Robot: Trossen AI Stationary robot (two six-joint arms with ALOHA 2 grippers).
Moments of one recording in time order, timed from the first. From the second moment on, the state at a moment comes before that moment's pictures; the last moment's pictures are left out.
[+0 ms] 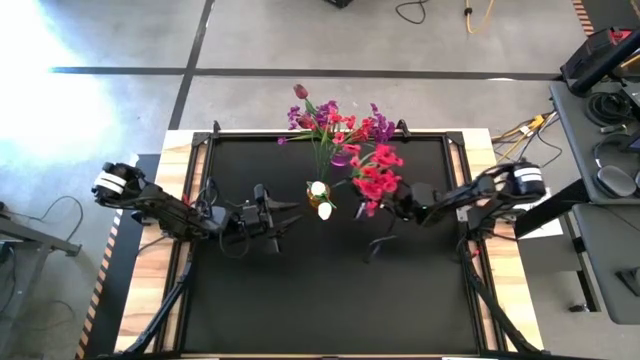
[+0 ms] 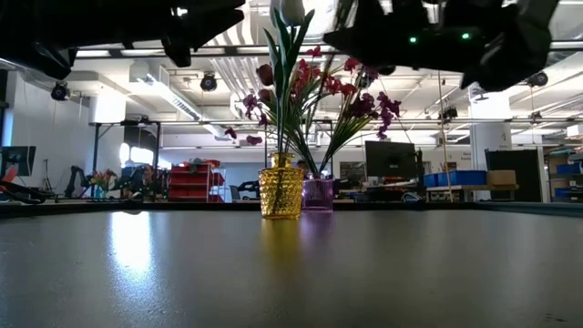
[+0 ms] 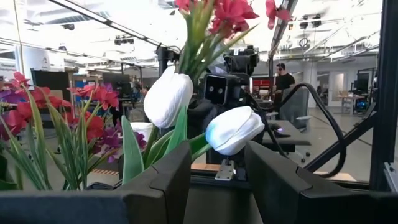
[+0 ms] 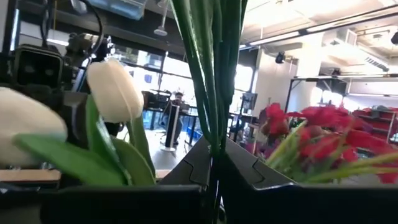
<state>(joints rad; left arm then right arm) -0.28 1.40 0.40 1.32 -0.52 0.15 -0.02 1.59 0.52 1.43 0.36 -0.33</state>
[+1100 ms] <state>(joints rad) -0.28 1.40 0.40 1.31 -0.51 0.15 -0.09 1.80 0.71 1.30 0.37 -0.17</state>
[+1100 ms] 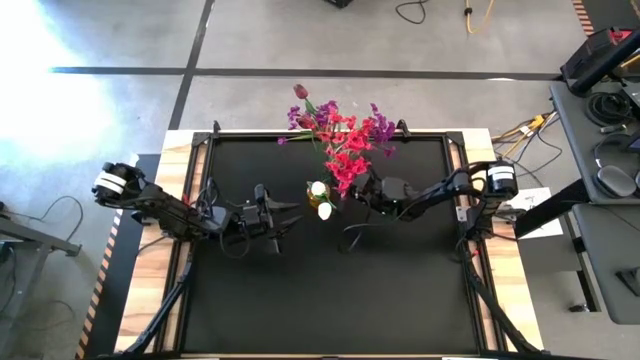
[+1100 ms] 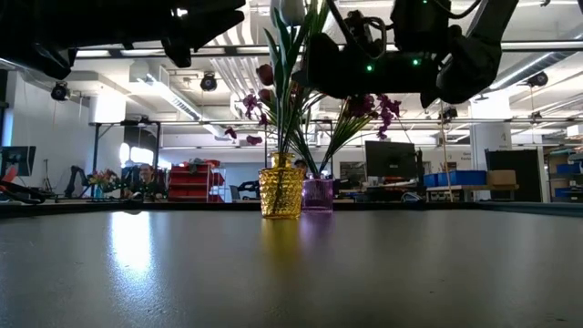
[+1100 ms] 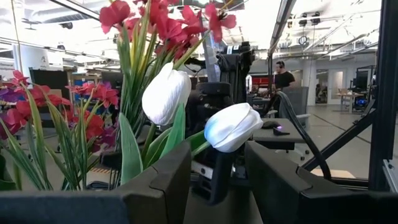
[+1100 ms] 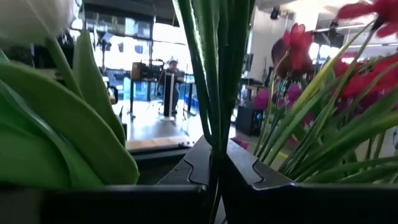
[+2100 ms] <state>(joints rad) -0.28 1.40 0.40 1.31 -0.51 0.15 -0.10 1.79 0.99 0.58 0.42 -0.13</state>
